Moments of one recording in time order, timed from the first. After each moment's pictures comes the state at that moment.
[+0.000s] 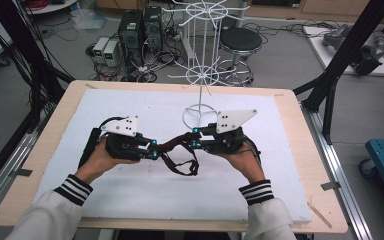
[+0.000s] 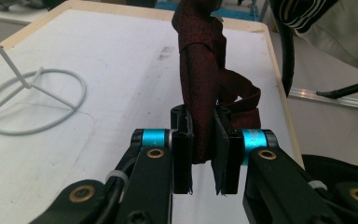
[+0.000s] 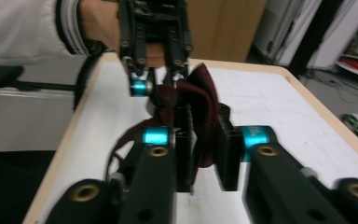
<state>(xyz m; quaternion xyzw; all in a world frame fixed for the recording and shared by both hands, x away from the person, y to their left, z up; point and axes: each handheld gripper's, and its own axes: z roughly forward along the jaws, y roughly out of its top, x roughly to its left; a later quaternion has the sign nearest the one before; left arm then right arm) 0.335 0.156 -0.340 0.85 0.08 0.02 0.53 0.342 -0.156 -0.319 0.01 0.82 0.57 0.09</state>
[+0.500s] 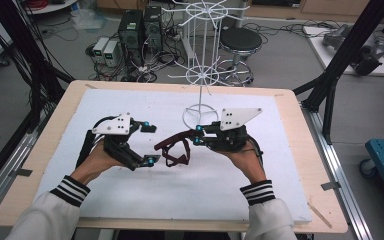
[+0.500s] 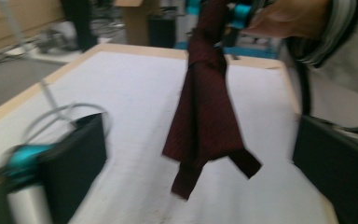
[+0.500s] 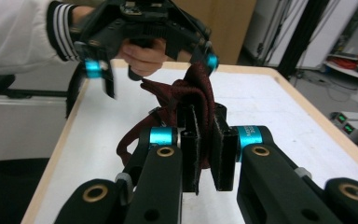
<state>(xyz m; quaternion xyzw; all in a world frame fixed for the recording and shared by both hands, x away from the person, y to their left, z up) 0.333 0.164 -0.341 0.80 0.10 0.08 0.59 0.342 -0.165 -0.315 0.04 0.81 0.58 0.10</state>
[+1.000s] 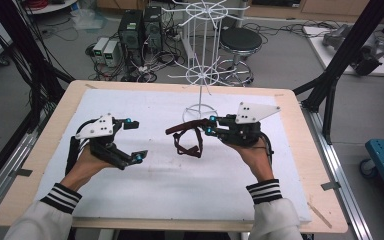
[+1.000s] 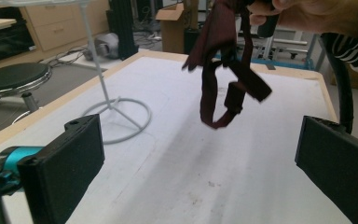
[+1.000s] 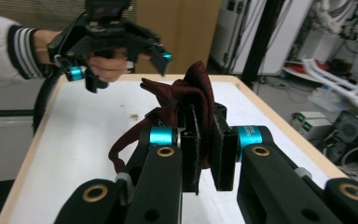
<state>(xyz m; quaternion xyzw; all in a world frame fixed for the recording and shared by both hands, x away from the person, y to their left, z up) 0.324 0.200 -0.352 0.77 0.15 0.13 0.60 0.344 -0.193 -0.304 0.08 0.78 0.60 0.15</state>
